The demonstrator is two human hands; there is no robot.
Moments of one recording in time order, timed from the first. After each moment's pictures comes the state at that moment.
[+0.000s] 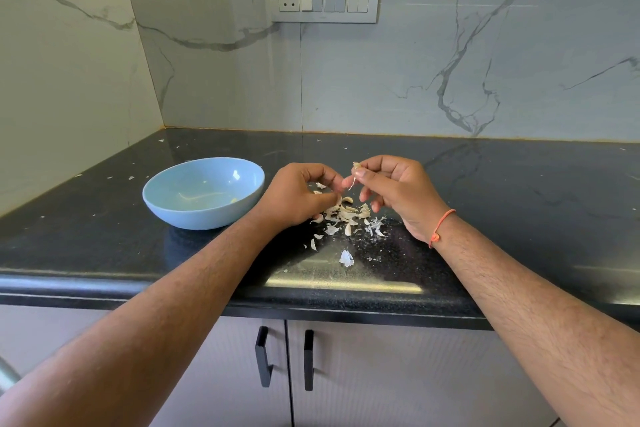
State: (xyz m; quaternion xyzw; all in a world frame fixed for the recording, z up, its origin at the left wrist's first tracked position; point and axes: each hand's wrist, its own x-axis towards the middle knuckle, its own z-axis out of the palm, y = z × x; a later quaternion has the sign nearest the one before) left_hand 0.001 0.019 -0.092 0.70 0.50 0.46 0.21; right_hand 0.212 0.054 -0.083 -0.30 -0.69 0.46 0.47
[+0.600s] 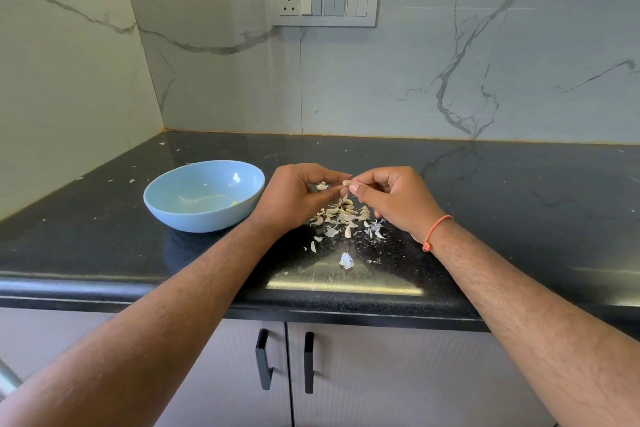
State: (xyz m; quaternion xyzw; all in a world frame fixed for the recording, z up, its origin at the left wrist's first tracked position) left_hand -0.003 0.019 -0.093 0.75 0.46 0.47 0.10; right_hand 0.212 0.052 -0.087 -0.37 -0.77 0.29 0.44
